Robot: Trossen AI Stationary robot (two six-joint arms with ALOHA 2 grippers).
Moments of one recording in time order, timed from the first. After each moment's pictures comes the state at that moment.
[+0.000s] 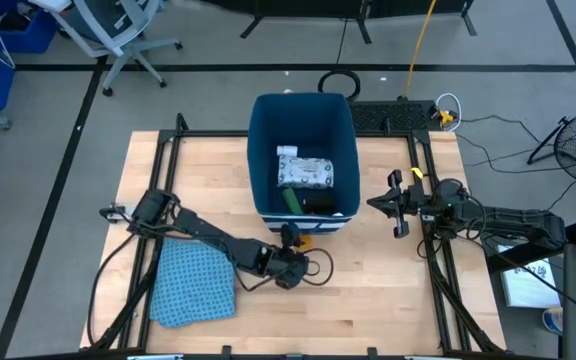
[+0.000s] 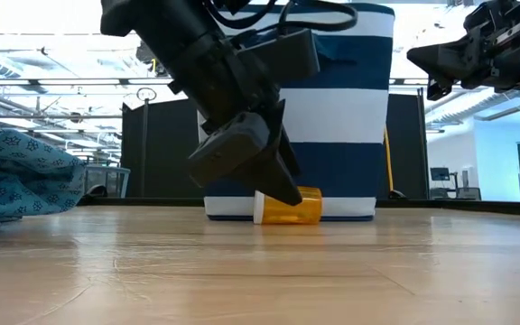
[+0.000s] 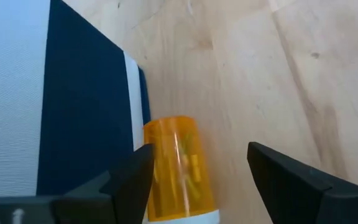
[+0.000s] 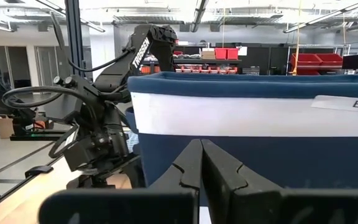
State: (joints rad) left arm -0.34 2.06 1.32 -0.21 -0.55 0.15; right arm -0.22 0.26 0.02 0.41 -0.23 0.04
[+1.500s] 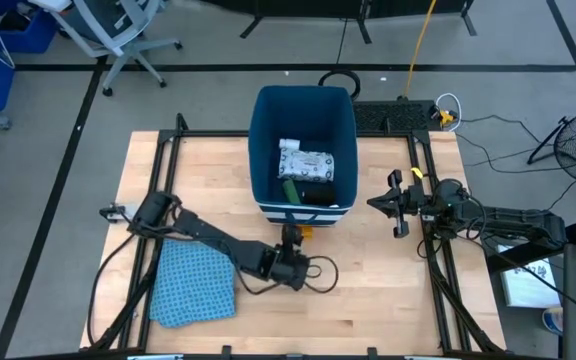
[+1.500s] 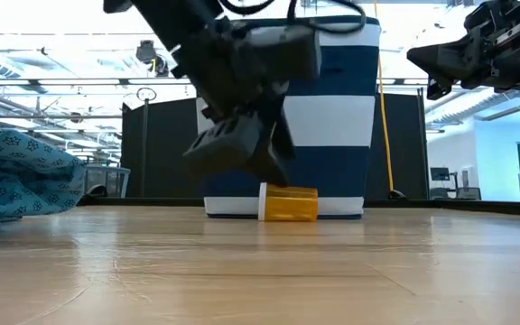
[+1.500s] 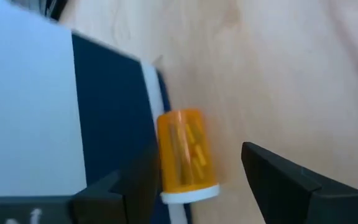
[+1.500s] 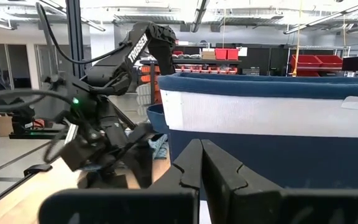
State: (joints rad) left arm -0.36 2.08 1.42 -0.40 -0.69 0.28; right arm -0.22 0.26 0.02 0.42 -0.23 0.03
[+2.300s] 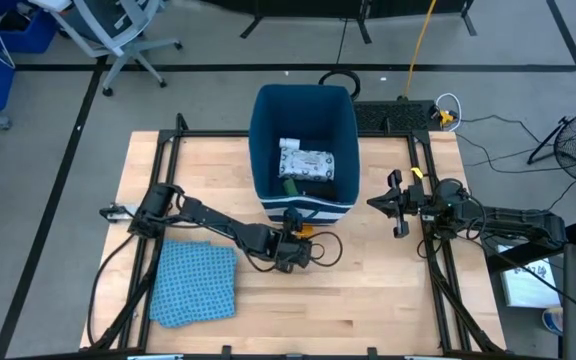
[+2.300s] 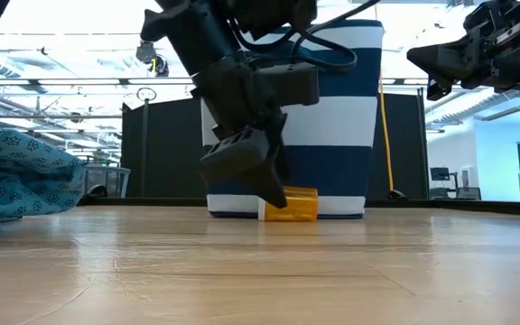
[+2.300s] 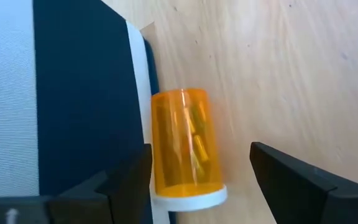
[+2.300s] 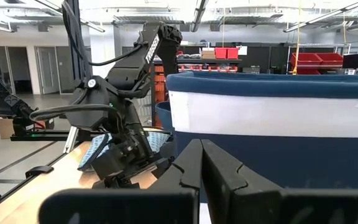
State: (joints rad) left arm -0.22 2.08 1.40 -0.41 -0.52 0.21; right arm -0.22 0.26 0.02 0.42 -0.23 0.04
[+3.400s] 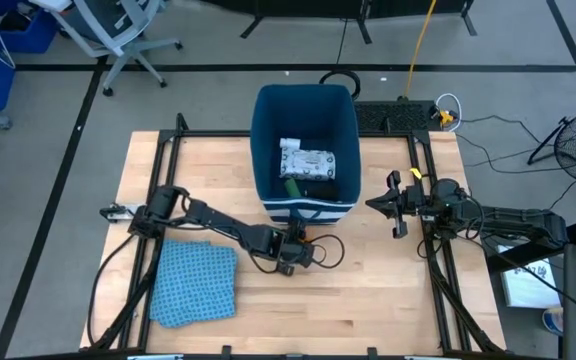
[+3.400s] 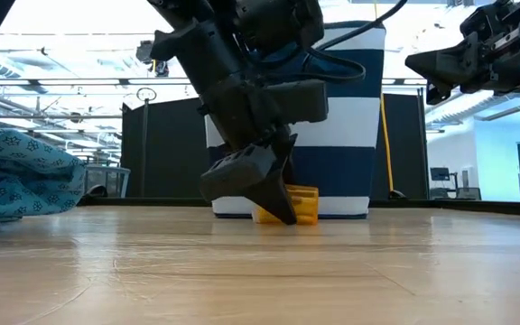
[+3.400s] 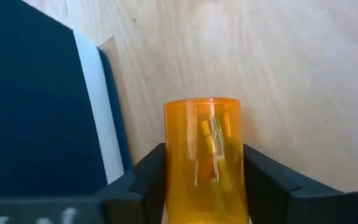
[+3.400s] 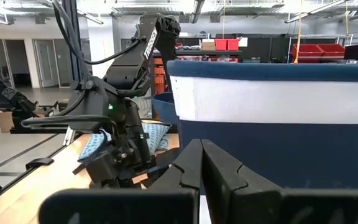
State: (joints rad) left arm -0.22 2.15 1.41 -0.42 -0.36 0.24; right arm -0.22 0.28 0.01 0.40 -0.23 0.04
